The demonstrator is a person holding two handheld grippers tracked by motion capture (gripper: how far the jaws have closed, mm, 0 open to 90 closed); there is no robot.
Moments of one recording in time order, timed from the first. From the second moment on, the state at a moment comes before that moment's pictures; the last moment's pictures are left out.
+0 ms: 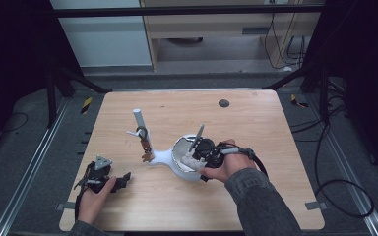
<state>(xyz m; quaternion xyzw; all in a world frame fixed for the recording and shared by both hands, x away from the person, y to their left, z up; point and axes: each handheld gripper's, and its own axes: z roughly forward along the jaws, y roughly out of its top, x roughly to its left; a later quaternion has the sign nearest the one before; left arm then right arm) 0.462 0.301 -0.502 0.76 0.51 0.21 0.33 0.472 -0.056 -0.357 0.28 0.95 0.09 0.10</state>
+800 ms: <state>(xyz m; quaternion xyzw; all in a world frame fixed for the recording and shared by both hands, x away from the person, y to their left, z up) 0.463 0.301 -0.503 0.77 0.51 0.21 0.33 0.492 -0.039 -0.369 0.28 0.95 0.08 0.09</state>
